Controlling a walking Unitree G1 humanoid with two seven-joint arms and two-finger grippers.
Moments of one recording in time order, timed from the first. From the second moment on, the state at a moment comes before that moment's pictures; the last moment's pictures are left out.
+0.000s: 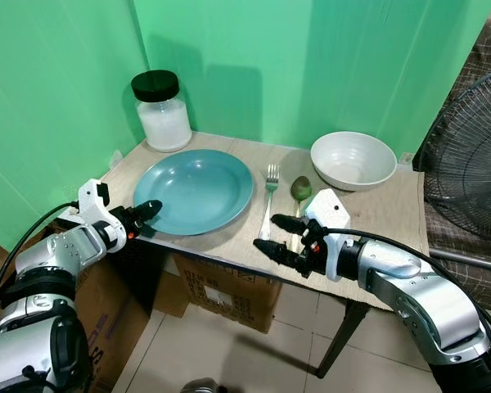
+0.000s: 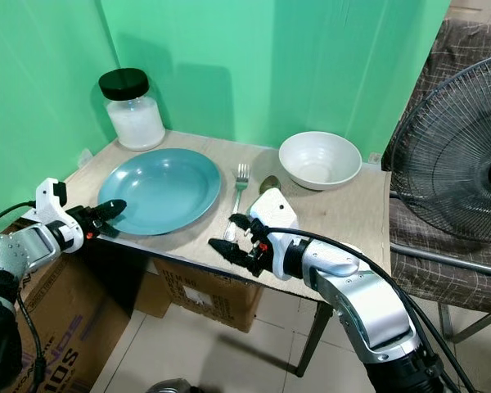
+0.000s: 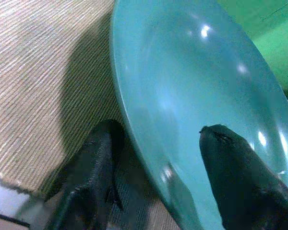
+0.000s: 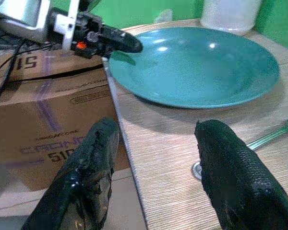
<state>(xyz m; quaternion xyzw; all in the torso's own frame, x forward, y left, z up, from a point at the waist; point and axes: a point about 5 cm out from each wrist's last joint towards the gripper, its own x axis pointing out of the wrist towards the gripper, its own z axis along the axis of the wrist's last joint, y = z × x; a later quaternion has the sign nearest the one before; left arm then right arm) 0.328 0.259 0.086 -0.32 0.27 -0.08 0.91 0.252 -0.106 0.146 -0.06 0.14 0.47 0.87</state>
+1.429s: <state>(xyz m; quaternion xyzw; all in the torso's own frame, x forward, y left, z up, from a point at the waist) 0.316 0.285 0.097 -0.41 0.19 -0.04 0.89 0.245 -0.100 0.148 -0.05 0.14 0.50 0.85</state>
